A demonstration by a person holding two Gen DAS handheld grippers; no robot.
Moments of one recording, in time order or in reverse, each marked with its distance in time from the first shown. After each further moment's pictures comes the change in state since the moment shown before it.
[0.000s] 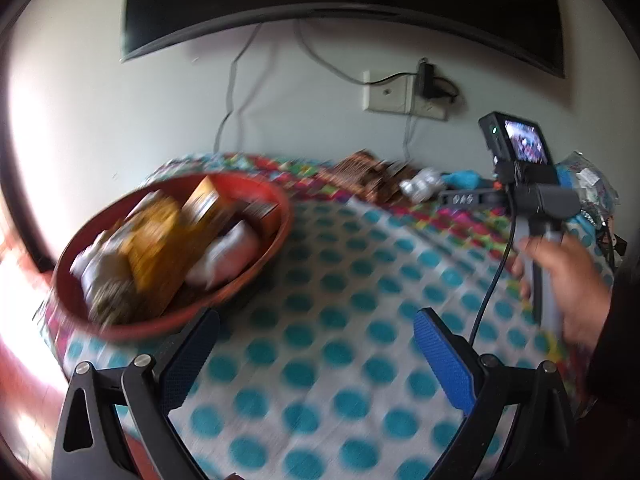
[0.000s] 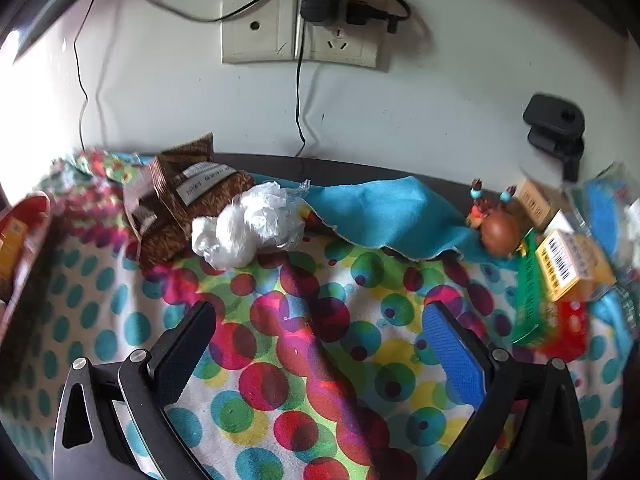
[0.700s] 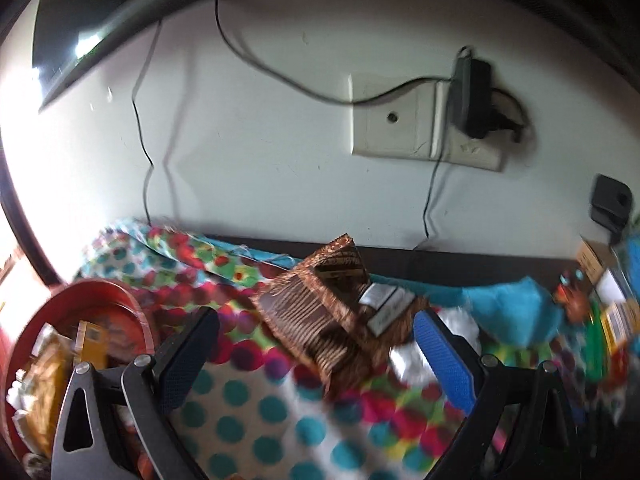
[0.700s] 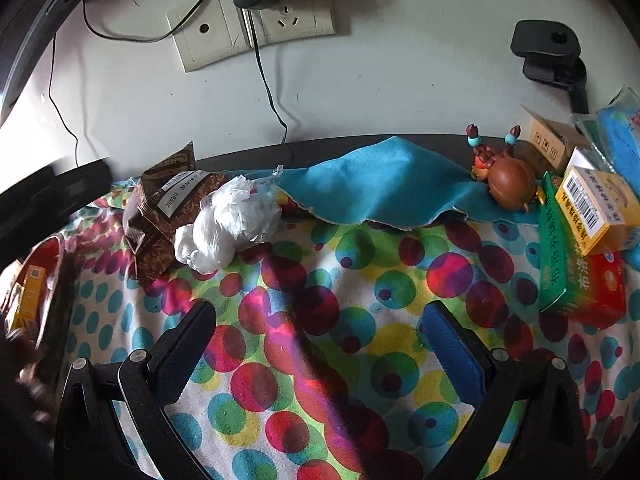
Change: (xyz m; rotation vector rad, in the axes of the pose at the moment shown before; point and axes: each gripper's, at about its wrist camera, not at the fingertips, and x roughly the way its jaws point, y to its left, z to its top) left arm 0.198 -0.071 0.165 -0.059 0.058 0.126; right arm 0.017 -0.027 -0.007 0.170 0.070 0.118
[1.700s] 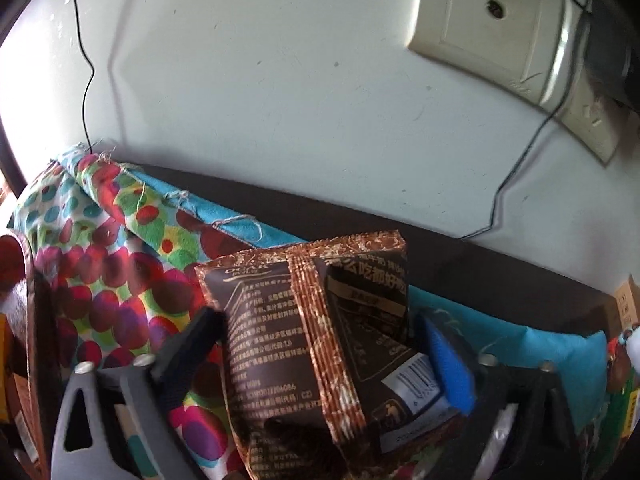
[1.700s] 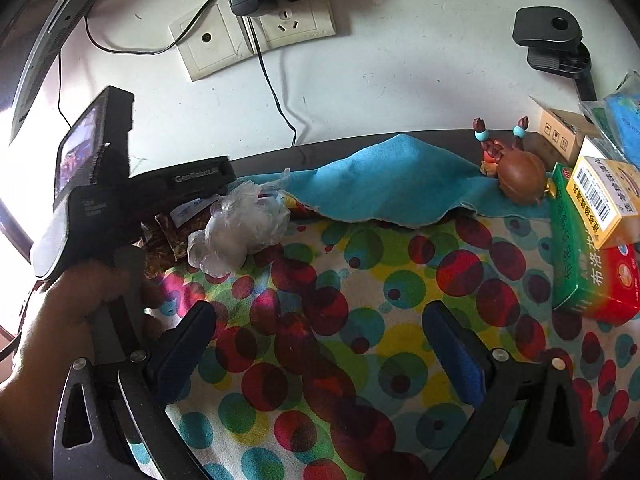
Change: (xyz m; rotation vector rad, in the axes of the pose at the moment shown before) left arm 0.121 0.009 0.009 -0.117 0.204 -0.026; right arm 0.000 -0.006 0.002 0.030 -0.003 0.069
